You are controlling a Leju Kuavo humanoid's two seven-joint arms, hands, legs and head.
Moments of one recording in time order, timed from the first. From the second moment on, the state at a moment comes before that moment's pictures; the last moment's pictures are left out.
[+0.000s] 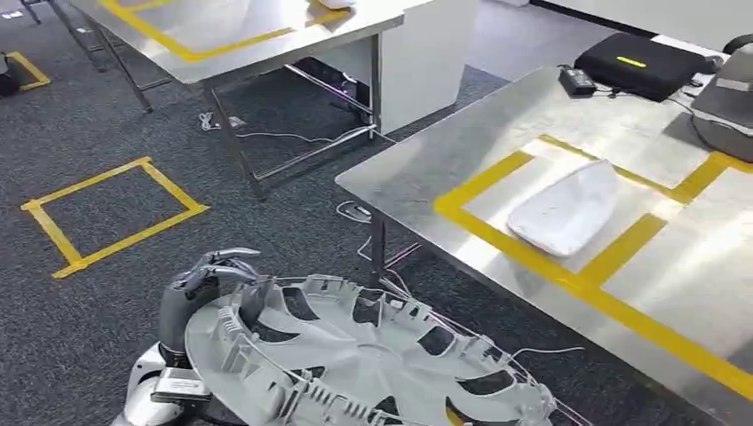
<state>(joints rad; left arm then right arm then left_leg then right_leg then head) 0.12 -0.04 -0.36 -1.77 -0.18 0.26 -0.59 0.22 0.36 -0.86 -0.88 0.50 0.23 -0.27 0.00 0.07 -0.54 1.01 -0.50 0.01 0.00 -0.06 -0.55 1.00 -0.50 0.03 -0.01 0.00</state>
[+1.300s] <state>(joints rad) 0.06 -0.04 -0.38 -1.79 0.01 0.01 -0.62 0.11 0.35 -1.10 -0.79 0.81 0.30 -0.39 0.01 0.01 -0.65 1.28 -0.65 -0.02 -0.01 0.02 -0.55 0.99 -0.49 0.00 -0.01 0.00</state>
